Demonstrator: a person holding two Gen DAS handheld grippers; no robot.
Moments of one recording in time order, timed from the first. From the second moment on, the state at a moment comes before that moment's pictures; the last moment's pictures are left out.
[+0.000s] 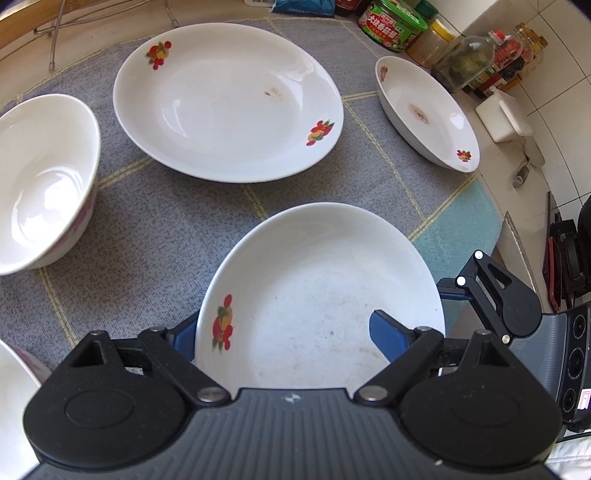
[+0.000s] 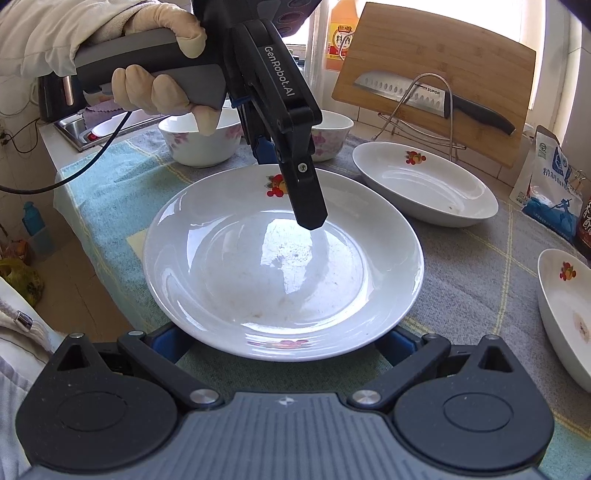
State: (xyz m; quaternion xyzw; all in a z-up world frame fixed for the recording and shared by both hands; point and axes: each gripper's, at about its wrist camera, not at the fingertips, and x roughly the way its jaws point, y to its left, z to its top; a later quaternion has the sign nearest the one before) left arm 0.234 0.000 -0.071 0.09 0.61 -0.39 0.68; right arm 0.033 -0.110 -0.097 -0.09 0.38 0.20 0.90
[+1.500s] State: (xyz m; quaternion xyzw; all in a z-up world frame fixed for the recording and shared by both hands) left arm 0.264 -0.212 -0.030 0.16 0.55 -0.50 0.64; right arm 0.019 -0.271 -0.055 -0.05 0.38 0.06 0.92
